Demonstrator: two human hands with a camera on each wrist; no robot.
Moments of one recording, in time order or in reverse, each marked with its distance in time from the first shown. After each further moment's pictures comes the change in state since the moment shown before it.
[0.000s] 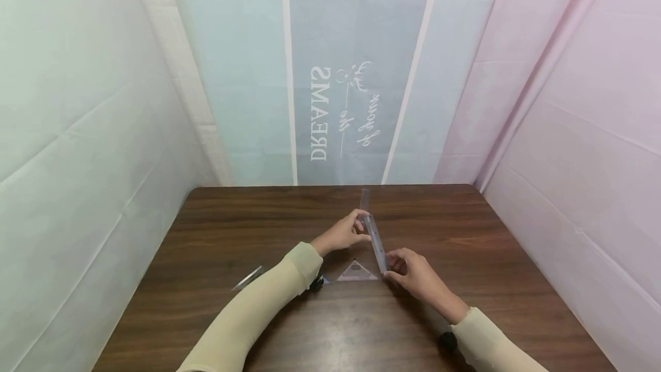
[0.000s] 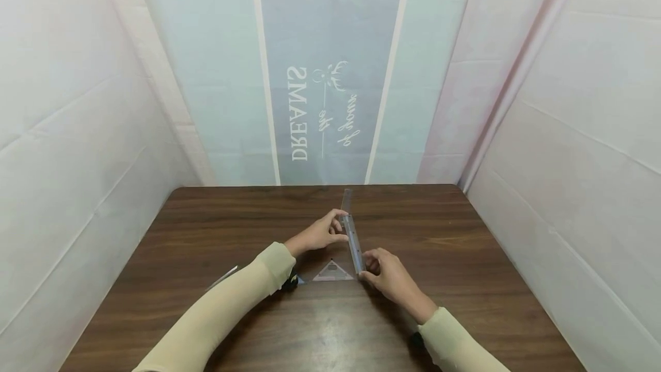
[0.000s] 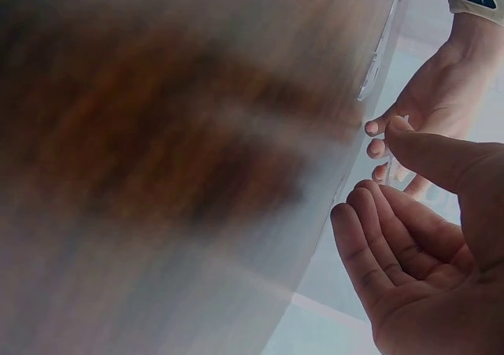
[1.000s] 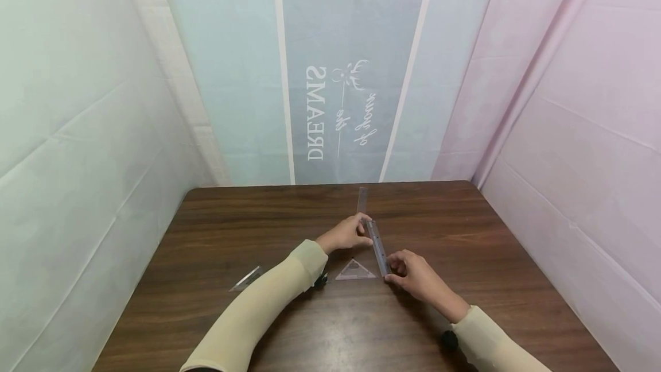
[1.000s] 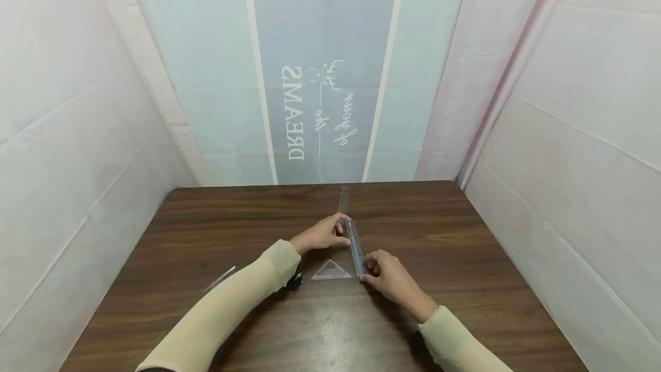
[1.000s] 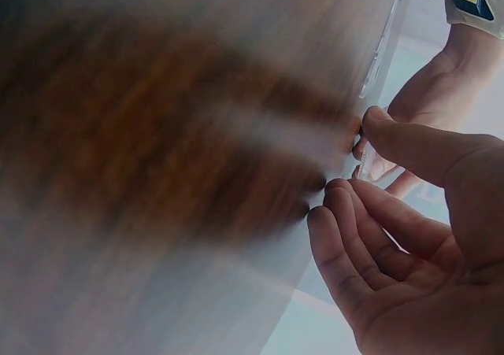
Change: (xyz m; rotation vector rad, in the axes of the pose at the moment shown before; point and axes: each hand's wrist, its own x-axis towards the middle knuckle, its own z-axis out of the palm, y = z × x) left_hand 0.011 0.008 0.006 0.091 -0.082 -0.068; right_hand -0.004 -0.002 -0.008 -0.037 -0.033 0.006
